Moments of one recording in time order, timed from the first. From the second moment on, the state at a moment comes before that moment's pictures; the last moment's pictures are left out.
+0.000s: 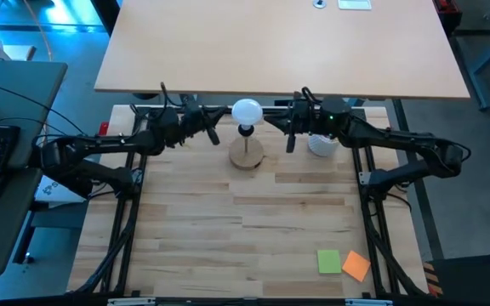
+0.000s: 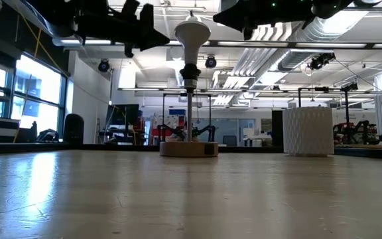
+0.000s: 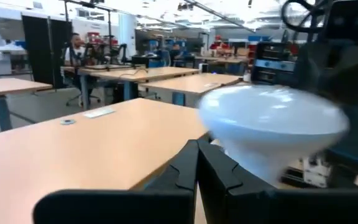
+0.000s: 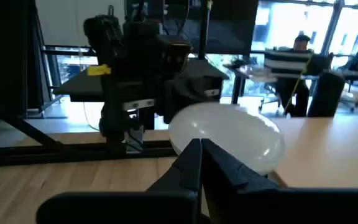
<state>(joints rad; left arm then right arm) 0.40 1.25 0.68 0.67 -0.13 -0.02 -0.40 1.27 0.91 0.34 -0.25 -0.08</state>
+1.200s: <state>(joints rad) 0.47 1.18 0.68 0.58 -0.04 0.01 -0.45 1.24 0.89 0.32 -0.25 -0.12</state>
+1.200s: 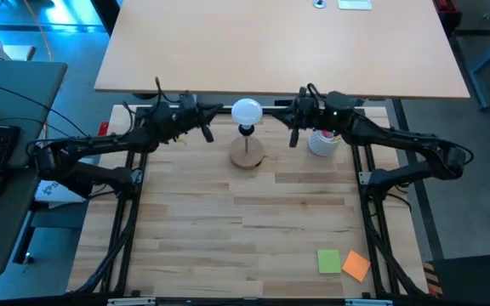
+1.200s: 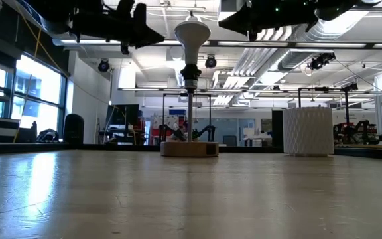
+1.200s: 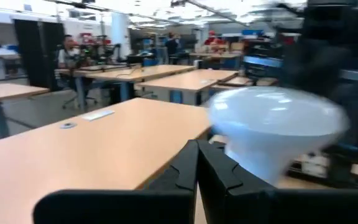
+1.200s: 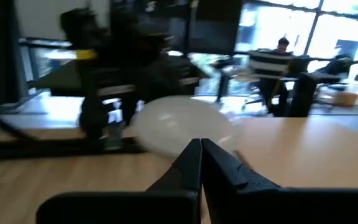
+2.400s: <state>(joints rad) 0.55 1.22 0.71 0.52 0.18 -0.11 -0.50 1.21 0.89 0.33 -0.17 -0.11</state>
